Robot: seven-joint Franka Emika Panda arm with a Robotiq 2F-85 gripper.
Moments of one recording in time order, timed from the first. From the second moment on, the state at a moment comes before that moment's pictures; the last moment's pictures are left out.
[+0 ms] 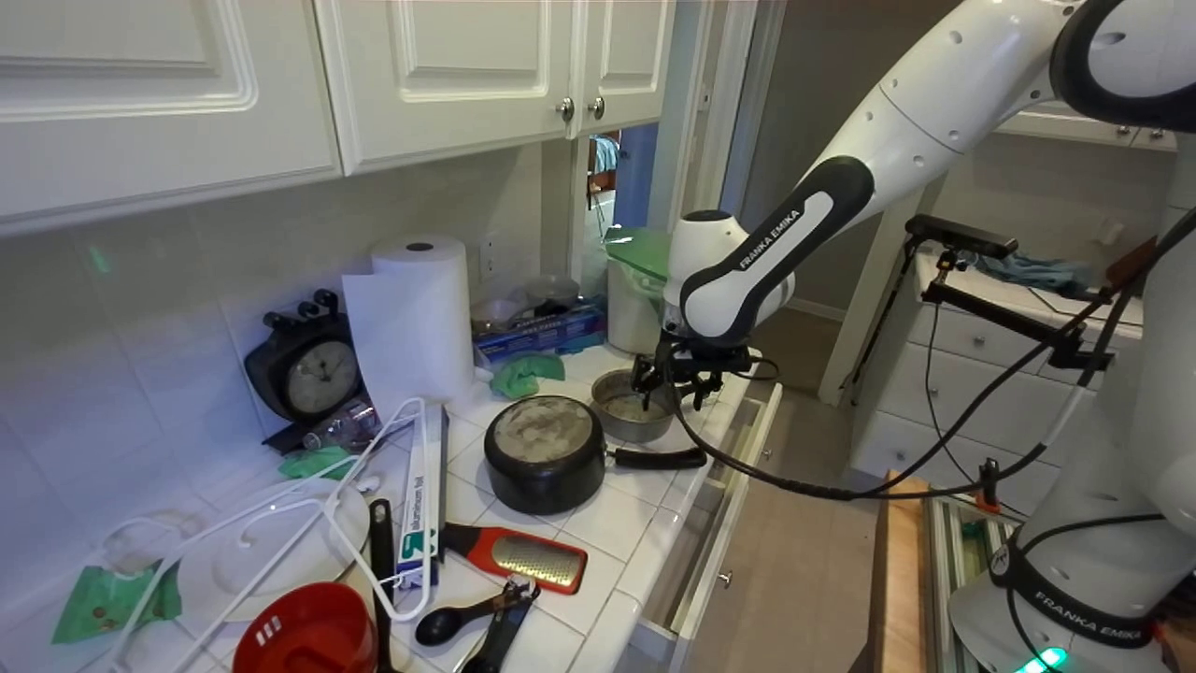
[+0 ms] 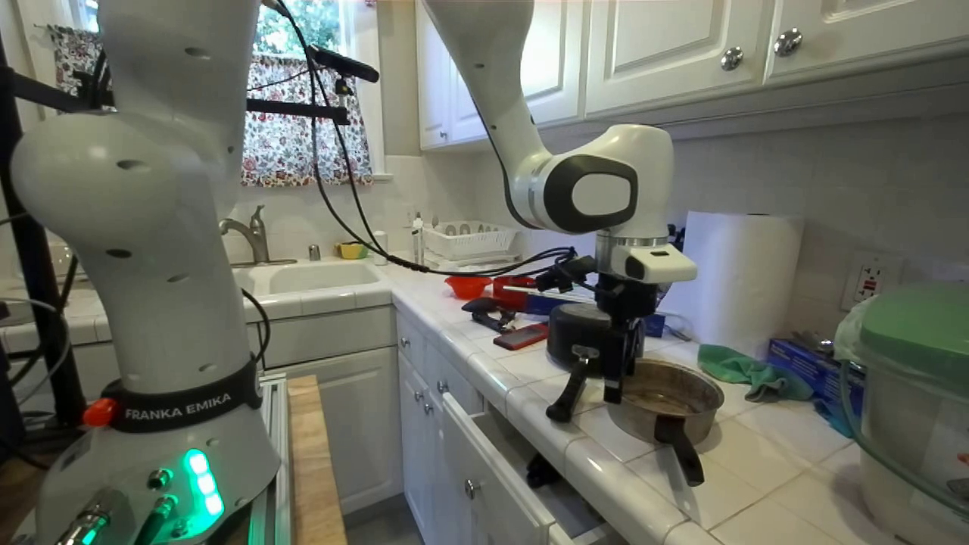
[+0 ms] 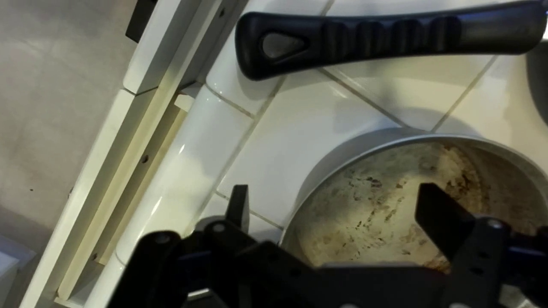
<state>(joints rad) -0.11 0.27 -0.12 -2.34 -0.02 2.64 0.78</state>
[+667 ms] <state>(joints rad) -0.08 0.38 -0.17 -2.27 0.00 2.65 0.79</state>
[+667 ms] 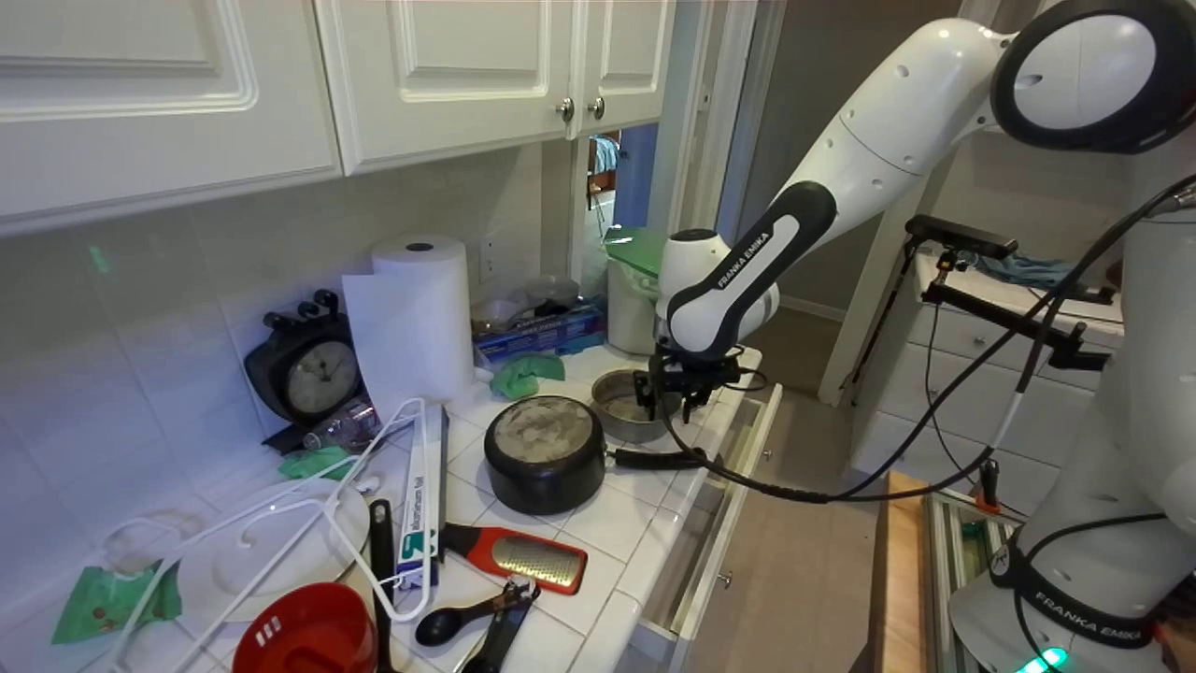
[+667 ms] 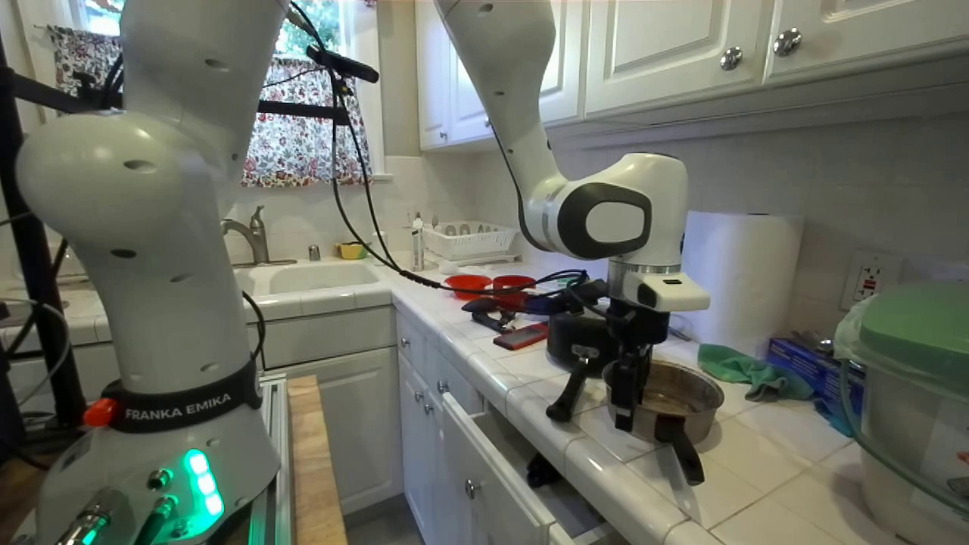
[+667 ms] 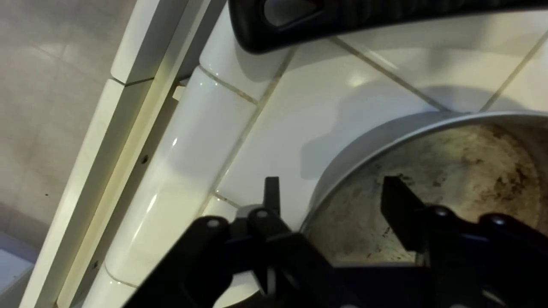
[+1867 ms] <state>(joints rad) -0.01 0.40 -0.24 -2.22 0.02 2.66 0.91</state>
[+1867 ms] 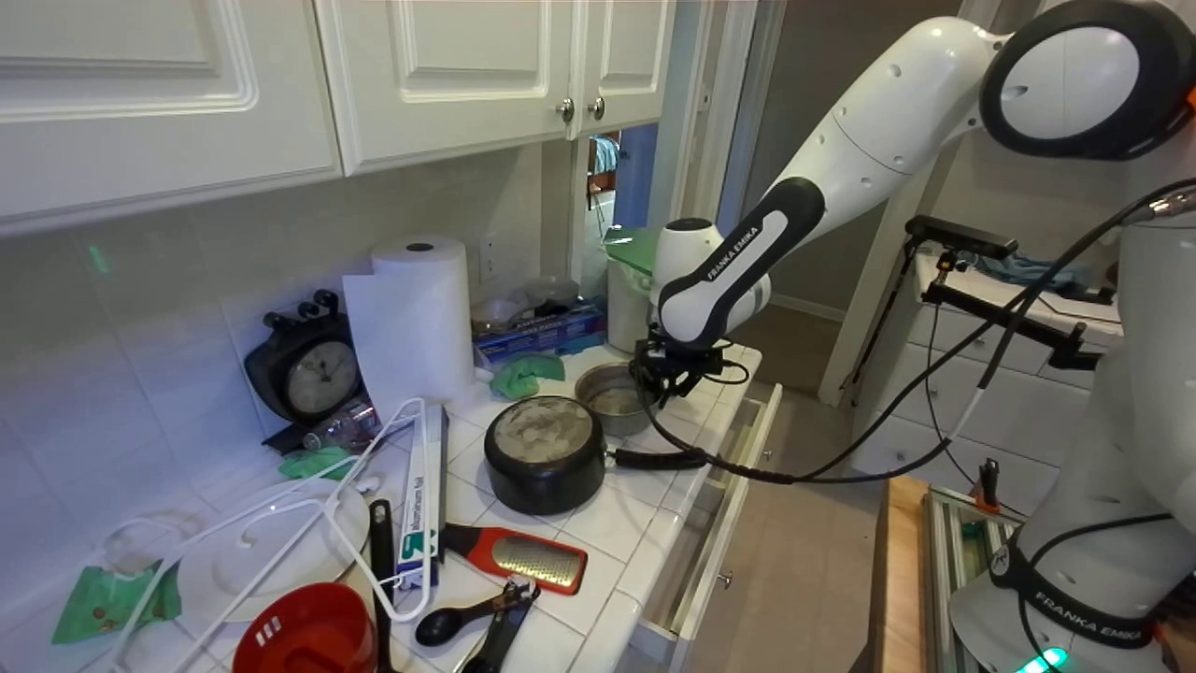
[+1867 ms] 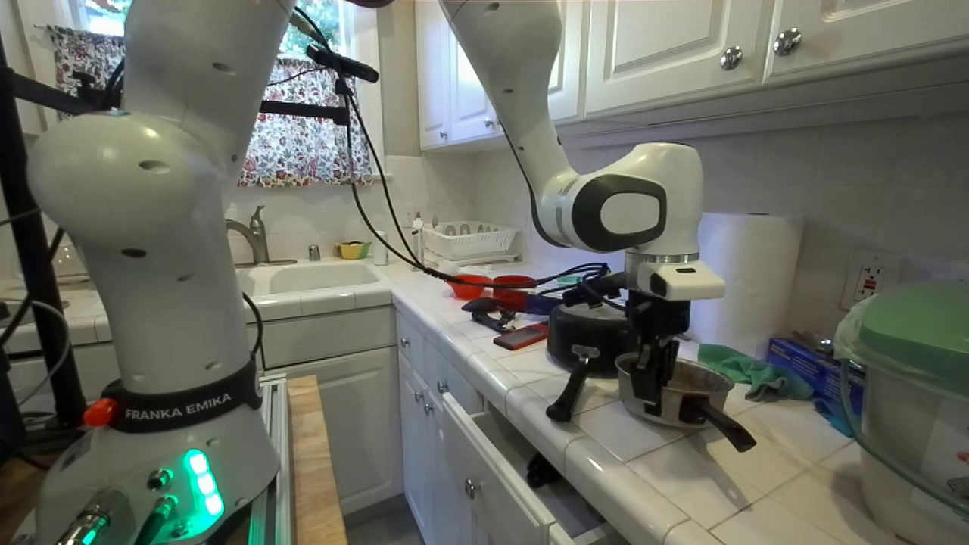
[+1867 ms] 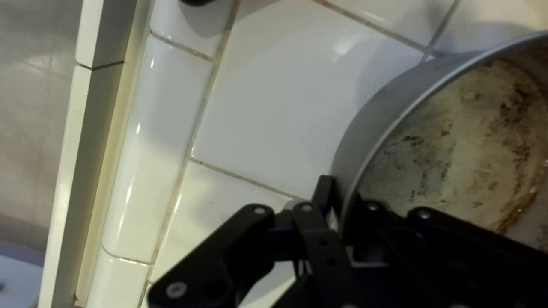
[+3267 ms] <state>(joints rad) 0.05 0.20 -0.14 -2.24 -0.06 2.65 1.00</state>
